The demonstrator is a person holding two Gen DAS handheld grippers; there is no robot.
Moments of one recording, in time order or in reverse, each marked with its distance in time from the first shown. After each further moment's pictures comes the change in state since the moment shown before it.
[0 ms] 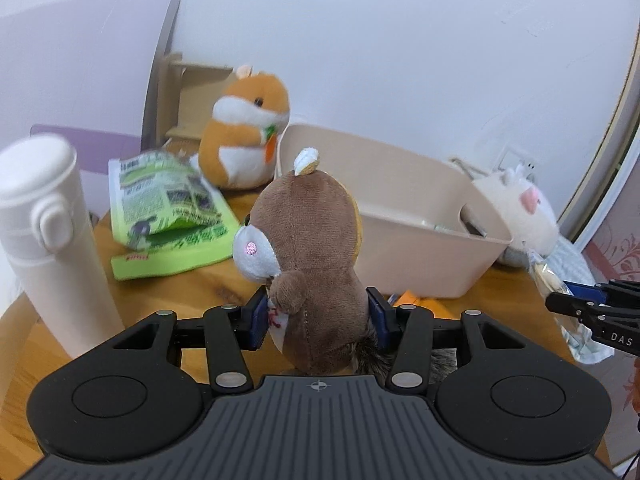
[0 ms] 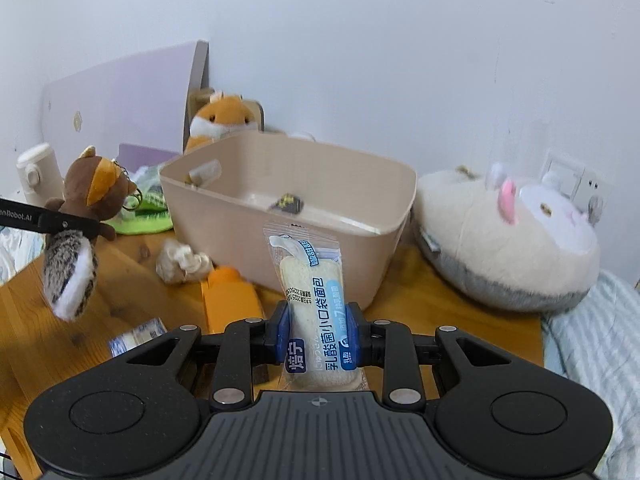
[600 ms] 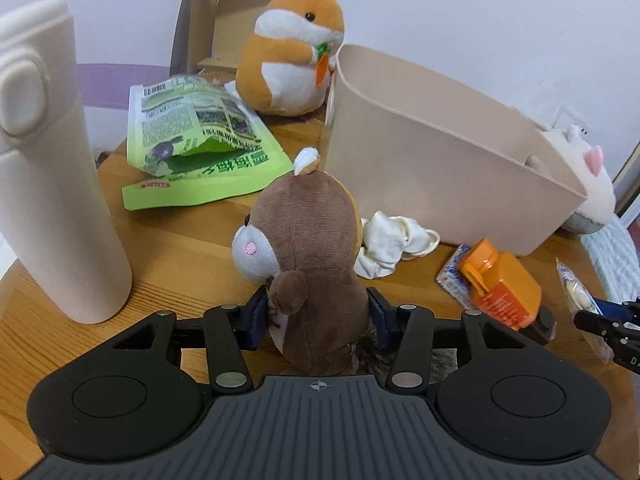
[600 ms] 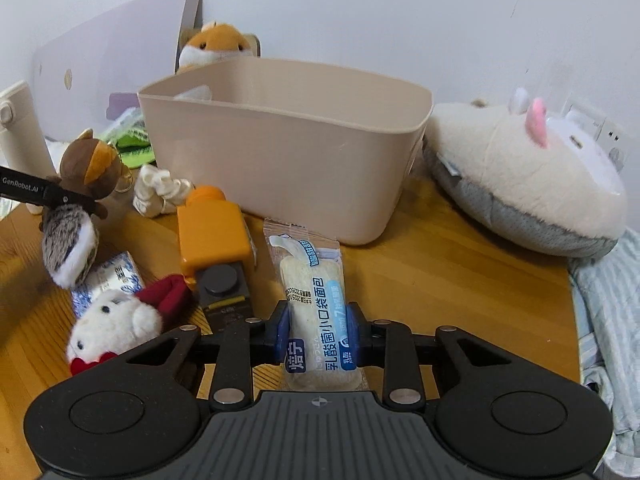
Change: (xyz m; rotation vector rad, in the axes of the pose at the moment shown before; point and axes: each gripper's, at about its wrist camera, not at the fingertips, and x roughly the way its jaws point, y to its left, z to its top) left arm 0.053 0.030 -0.031 -0.053 0.148 0.097; right arm 0.051 0.001 -0.043 -0.002 0.132 -0.010
